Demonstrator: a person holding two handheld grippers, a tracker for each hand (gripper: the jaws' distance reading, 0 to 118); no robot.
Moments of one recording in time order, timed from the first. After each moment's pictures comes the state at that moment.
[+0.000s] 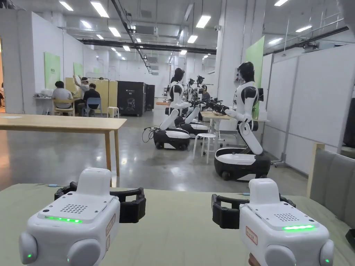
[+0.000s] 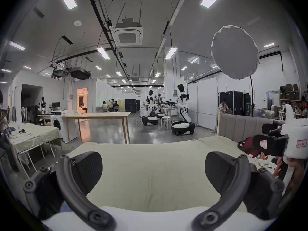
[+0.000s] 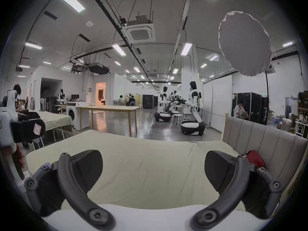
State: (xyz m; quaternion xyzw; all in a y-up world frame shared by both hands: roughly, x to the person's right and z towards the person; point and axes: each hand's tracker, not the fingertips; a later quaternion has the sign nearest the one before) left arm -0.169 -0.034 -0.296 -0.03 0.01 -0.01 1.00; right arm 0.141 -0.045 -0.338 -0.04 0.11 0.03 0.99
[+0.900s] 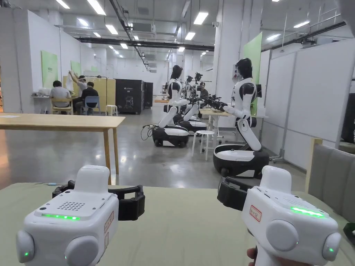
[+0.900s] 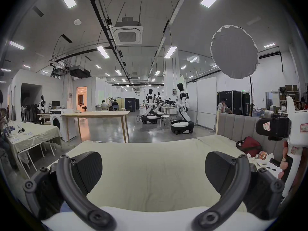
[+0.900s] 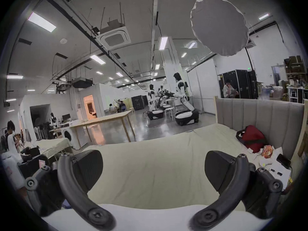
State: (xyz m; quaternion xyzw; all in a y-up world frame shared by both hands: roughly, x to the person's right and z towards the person) left arm -0.166 -0.031 -0.289 -0.03 0.00 0.00 1.00; right arm 0.145 -0.024 -0.327 -0.06 0.05 -0.09 0.99
